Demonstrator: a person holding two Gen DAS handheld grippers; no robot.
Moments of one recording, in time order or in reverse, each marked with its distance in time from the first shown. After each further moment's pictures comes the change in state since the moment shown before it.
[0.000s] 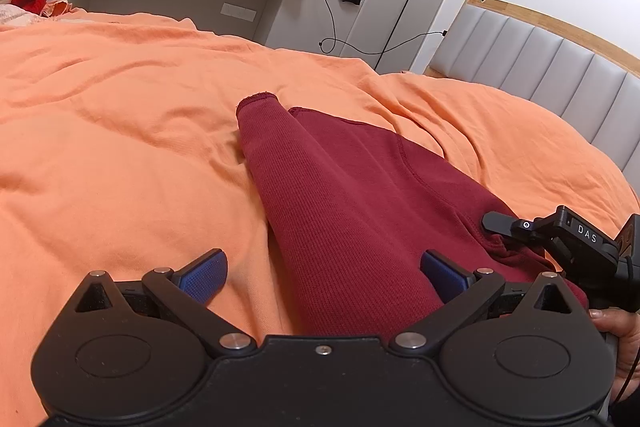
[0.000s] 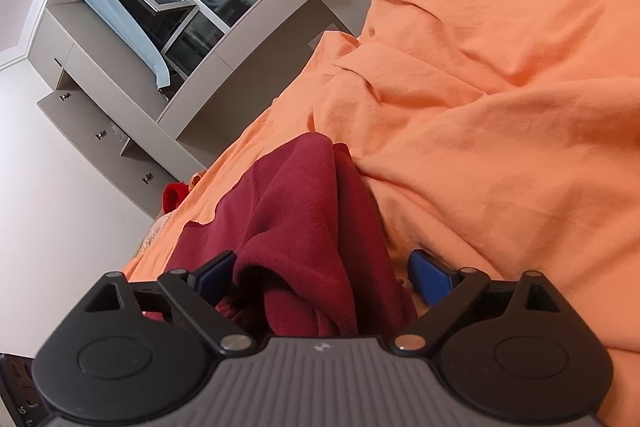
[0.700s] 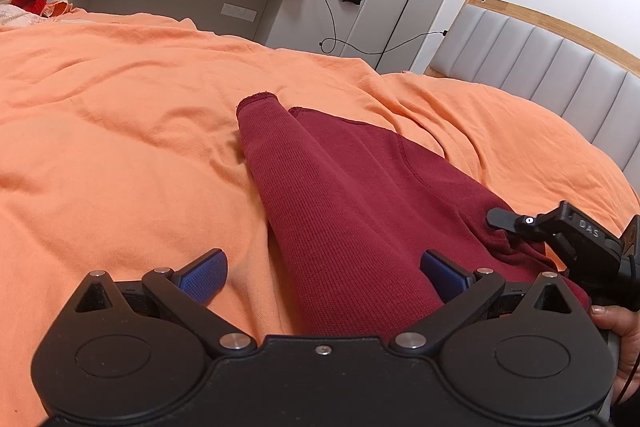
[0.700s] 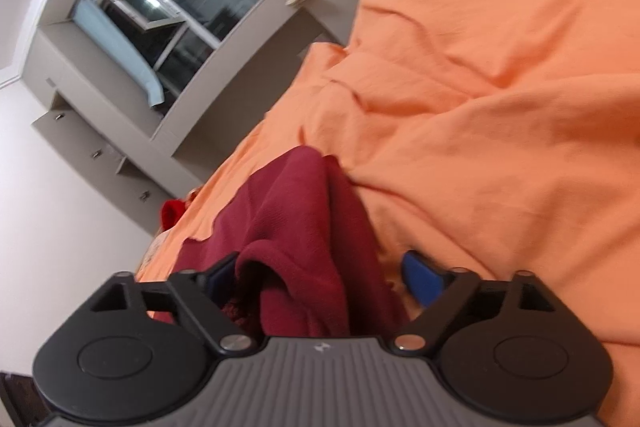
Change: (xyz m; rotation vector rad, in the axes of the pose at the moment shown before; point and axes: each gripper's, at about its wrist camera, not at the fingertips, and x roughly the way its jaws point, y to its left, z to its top) left arm 0.001 0.000 0.000 0.000 0.002 0.001; right arm -0.005 -0.004 0.001 0.065 -0.040 -0.017
